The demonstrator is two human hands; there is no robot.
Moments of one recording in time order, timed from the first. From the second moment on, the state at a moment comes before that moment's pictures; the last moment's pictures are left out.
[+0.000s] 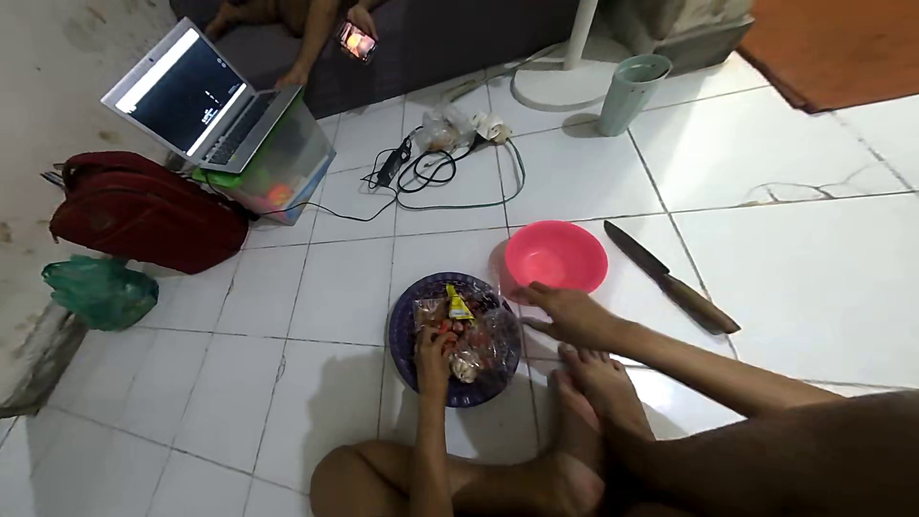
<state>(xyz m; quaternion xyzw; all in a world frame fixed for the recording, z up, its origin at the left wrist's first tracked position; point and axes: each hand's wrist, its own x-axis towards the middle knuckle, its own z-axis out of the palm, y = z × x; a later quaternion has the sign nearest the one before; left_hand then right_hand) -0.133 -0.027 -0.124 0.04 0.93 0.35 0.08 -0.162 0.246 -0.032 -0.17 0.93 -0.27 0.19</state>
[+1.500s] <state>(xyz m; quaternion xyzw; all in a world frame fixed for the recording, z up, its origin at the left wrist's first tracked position) -0.124 -0.015 -0.091 0.09 0.94 0.27 0.19 -0.146 0.221 -0.085 -0.39 0.86 -0.30 0.08</state>
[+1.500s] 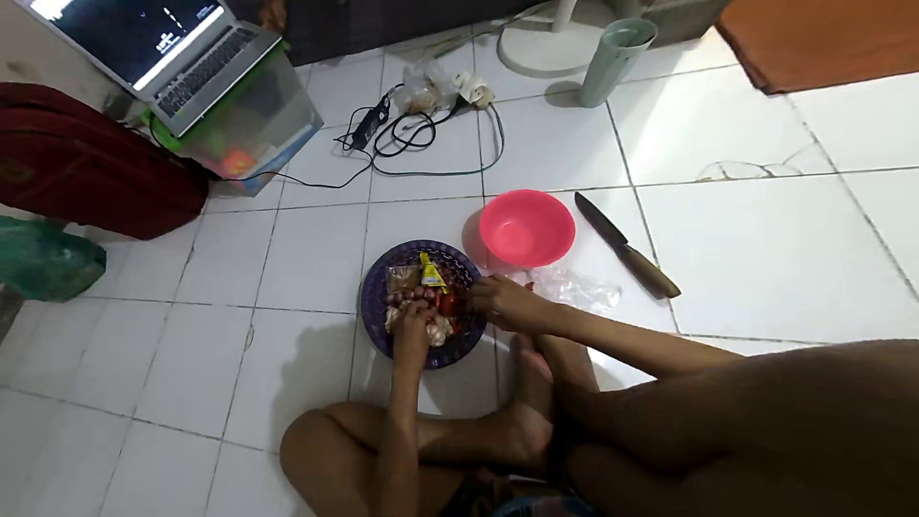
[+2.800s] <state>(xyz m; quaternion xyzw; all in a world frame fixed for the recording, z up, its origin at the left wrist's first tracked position) -0.120 -0.040 -0.115 0.04 0.91 0.40 0.10 -0.136 0.175 -0.098 -0.41 0.85 -0.17 0.28</state>
